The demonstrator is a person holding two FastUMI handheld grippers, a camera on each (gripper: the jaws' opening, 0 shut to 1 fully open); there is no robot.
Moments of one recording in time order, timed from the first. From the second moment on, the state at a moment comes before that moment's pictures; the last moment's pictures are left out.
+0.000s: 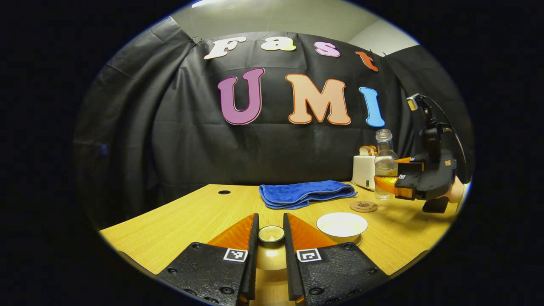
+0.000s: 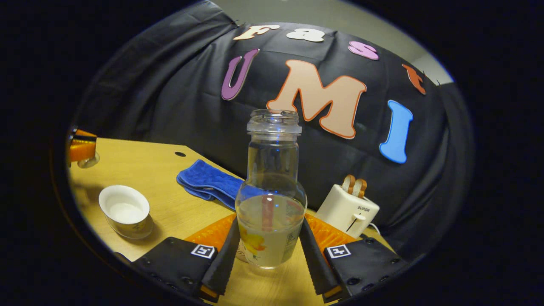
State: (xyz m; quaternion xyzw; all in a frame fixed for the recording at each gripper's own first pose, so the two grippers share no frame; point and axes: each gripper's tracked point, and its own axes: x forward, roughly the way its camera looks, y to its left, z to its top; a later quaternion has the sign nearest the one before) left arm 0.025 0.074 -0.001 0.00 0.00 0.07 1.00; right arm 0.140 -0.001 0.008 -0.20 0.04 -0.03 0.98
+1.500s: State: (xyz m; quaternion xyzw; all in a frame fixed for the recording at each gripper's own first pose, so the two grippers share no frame) left arm 0.027 0.074 -0.001 0.00 0.00 0.06 1.00; right arm 0.190 -0.019 -0.039 -0.05 0.10 -0.04 0.99
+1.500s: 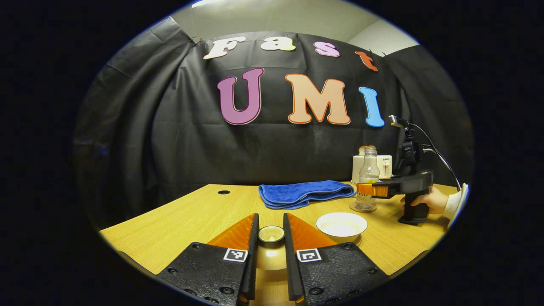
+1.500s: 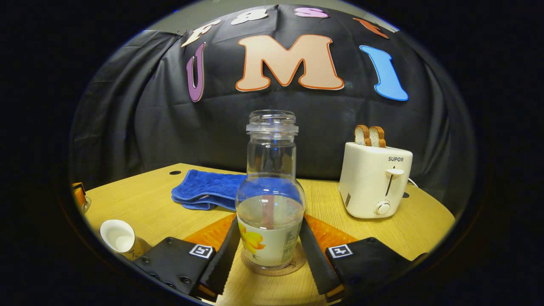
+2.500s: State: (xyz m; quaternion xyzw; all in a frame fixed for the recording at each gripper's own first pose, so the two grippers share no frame) left arm 0.049 0.044 -0.001 0.00 0.00 0.02 1.00; right arm 0.084 -0.028 -0.007 -0.03 0.00 -0.04 1.00
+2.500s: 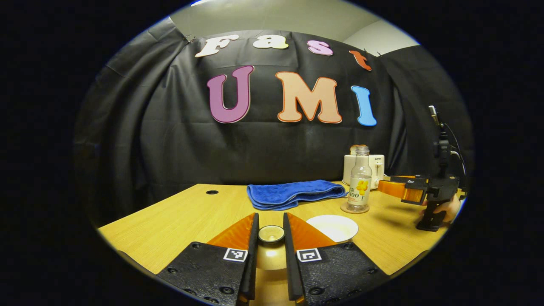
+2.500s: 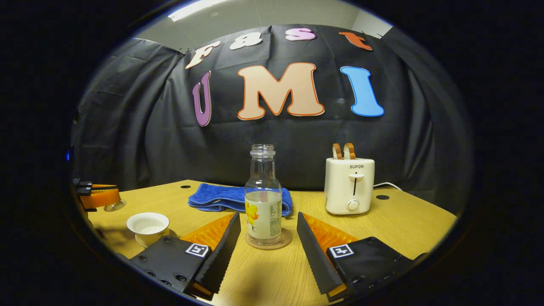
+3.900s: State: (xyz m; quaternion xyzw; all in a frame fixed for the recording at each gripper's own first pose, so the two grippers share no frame) left arm 0.099 -0.044 -0.013 0.01 0.04 -0.14 0.99; right arm 0.008 -0.020 -0.001 -0.03 0.00 -0.01 1.00
